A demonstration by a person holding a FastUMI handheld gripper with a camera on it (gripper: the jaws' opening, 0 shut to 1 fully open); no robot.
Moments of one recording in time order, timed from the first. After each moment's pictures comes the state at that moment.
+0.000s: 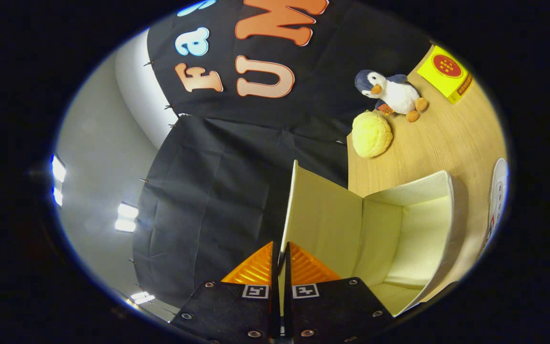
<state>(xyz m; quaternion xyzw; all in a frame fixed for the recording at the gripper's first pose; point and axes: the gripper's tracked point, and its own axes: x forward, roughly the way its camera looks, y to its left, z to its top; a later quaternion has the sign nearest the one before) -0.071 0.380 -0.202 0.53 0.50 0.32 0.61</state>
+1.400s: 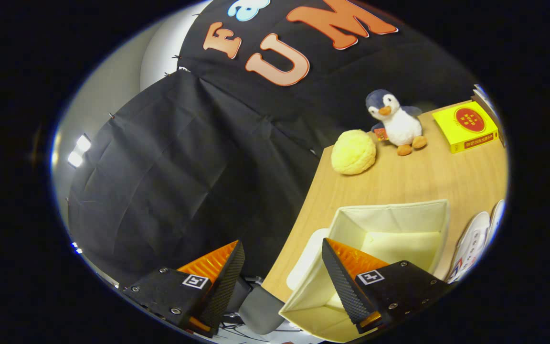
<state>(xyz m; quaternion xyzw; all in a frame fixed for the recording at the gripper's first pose) -0.083 0.378 -0.289 0.32 0.49 0.30 0.75</state>
